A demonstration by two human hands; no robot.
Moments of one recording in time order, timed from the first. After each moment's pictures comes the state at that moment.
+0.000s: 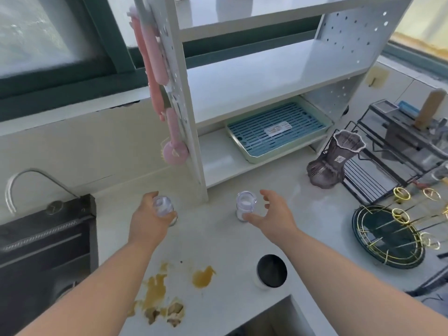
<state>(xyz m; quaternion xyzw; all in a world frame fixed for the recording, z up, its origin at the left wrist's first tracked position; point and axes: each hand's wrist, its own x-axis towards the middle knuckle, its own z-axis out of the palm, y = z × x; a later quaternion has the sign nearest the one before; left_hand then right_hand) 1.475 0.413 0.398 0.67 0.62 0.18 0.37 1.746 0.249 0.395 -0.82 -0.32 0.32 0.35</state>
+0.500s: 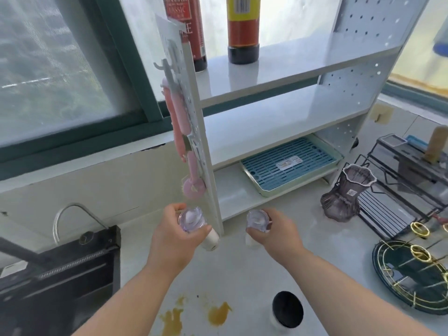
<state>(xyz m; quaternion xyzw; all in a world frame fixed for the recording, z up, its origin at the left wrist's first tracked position) 1.501 0.373 0.511 0.68 0.55 0.28 0.40 1.735 0.275 0.452 -0.79 -0.37 0.28 0.40</state>
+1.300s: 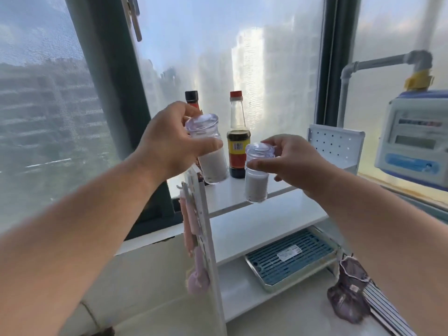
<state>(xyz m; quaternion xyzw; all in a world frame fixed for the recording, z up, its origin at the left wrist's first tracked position) 1.579 0.416 0.887 0.83 0.33 0.42 0.15 1.807 0.326 0.830 -0.67 -0.53 0.13 0.51</state>
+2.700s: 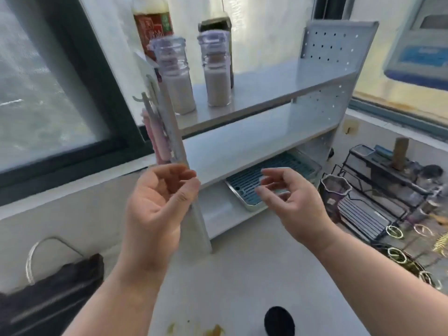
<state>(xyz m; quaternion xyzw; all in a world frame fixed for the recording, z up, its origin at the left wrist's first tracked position) 1.547 0.346 0.659 0.60 0.29 0.49 0.56 1.773 0.258 0.594 -0.67 -0.43 0.16 0.58</state>
